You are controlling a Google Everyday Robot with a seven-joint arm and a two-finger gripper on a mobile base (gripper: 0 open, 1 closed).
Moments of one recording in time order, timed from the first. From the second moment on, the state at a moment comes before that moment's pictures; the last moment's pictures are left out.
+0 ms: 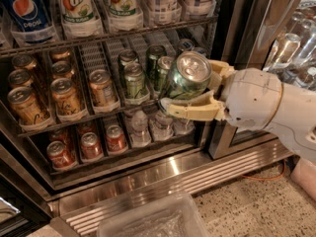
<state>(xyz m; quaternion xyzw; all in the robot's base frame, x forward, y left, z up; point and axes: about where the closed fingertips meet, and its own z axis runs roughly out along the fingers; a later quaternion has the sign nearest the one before) 0.441 -0.052 1.003 -0.46 0.49 0.28 0.69</state>
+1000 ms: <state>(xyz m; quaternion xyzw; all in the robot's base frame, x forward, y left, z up) 0.338 -0.015 1.010 -0.51 0.49 0.32 0.63</state>
